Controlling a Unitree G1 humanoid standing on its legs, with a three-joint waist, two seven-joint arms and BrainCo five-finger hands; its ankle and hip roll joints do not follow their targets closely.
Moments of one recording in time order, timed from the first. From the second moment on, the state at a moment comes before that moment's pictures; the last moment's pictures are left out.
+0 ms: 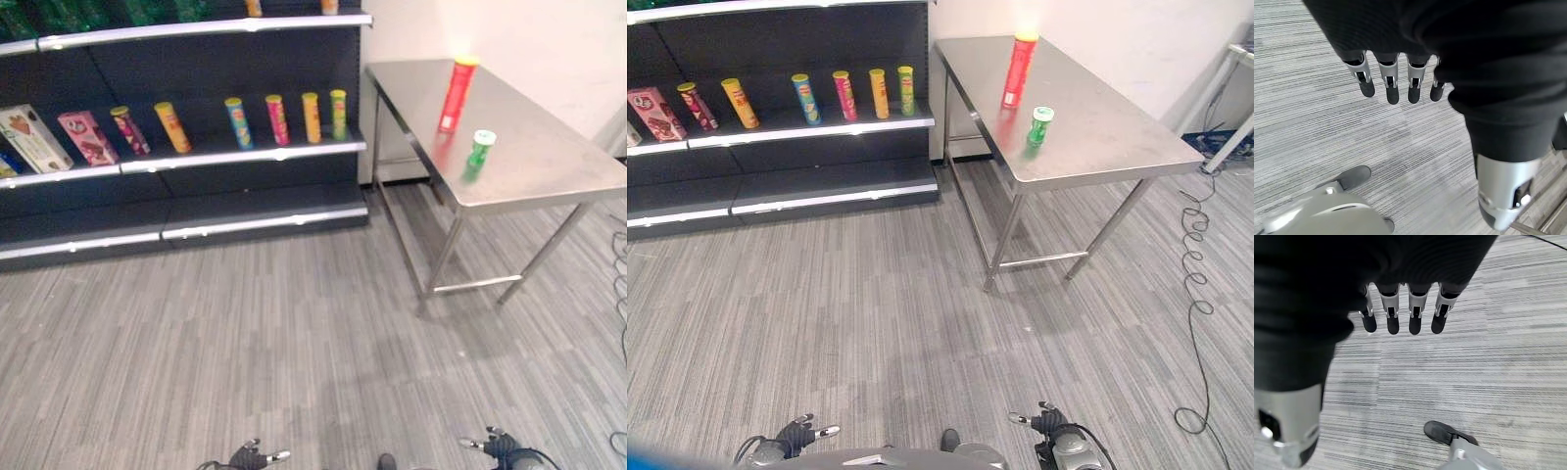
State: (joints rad) left arm 0.05 0.26 -0.19 1.15 -0.05 -0.04 0.02; right arm 0.00 -0.31 0.17 1.09 0.04 0.01 -0.04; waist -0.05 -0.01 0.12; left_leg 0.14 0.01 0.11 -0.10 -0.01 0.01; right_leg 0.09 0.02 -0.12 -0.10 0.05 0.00
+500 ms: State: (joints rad) left arm 0.04 0.26 -0.19 1.15 -0.02 -0.04 0.02; right arm 0.00 -0.31 0.20 1.11 0.00 0.02 -0.04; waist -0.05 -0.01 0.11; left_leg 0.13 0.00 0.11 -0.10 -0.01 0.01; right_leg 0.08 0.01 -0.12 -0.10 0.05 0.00
